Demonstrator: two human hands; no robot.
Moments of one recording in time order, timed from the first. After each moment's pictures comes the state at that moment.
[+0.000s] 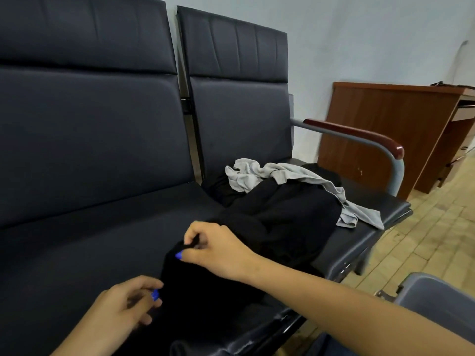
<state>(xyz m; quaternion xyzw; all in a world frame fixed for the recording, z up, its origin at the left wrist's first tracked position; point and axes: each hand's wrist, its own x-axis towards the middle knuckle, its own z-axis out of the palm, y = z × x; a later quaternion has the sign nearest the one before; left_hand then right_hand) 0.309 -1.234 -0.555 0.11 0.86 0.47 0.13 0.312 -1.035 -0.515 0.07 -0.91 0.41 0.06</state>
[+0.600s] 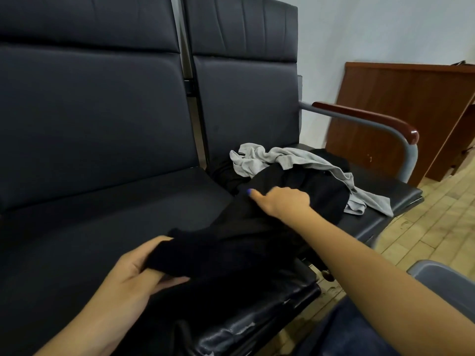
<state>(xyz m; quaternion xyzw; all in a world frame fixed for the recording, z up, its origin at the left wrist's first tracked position) 0.330 -1.213 -0.530 0.24 0.66 0.70 0.14 0.292 -0.944 -0.490 -0.29 -0.96 0.06 -0.02</state>
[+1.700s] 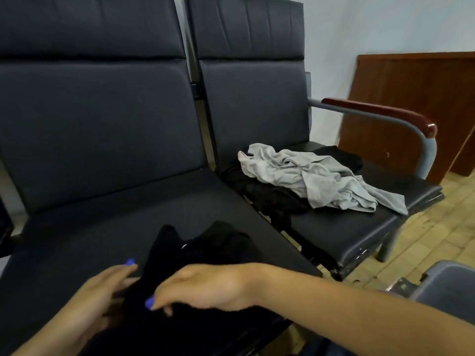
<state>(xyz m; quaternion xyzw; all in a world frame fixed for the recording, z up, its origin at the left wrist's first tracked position) 0.305 -1.256 -0.557 -0.11 0.75 0.63 0.17 0.358 -1.071 -0.512 0.12 -0.75 0.57 -0.32</state>
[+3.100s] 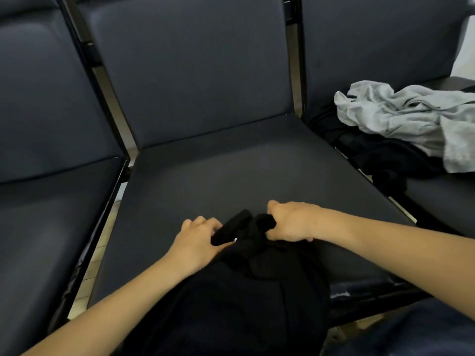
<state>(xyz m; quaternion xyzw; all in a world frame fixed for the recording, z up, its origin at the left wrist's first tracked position) 0.302 -1.259 -0.594 0.07 0.97 0.19 0.11 0.284 -1.061 -0.563 0.09 -0.95 0.07 -0.29</state>
